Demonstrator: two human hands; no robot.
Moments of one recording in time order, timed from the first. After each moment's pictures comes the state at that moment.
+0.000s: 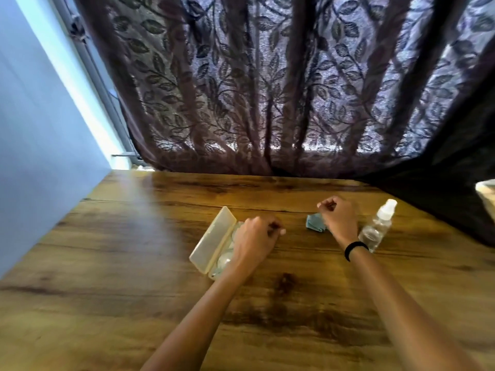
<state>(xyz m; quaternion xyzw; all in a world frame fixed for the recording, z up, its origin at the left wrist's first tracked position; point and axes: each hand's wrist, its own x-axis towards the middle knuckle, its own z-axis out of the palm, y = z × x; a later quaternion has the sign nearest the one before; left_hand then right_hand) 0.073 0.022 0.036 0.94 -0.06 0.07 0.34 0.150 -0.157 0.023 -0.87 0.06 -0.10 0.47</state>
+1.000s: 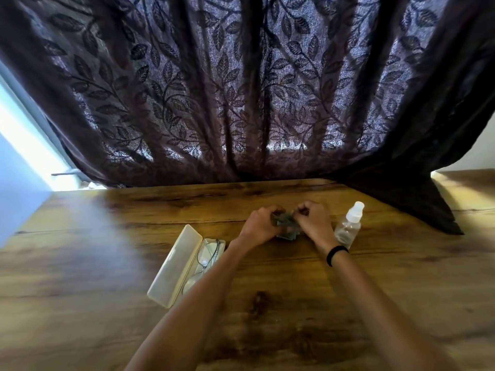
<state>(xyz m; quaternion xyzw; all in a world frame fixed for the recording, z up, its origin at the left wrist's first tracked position) 0.179 -0.038 0.006 0.92 -0.12 -0.07 0.38 0.166 -0.174 0.017 -0.87 0.09 -0.04 0.49</state>
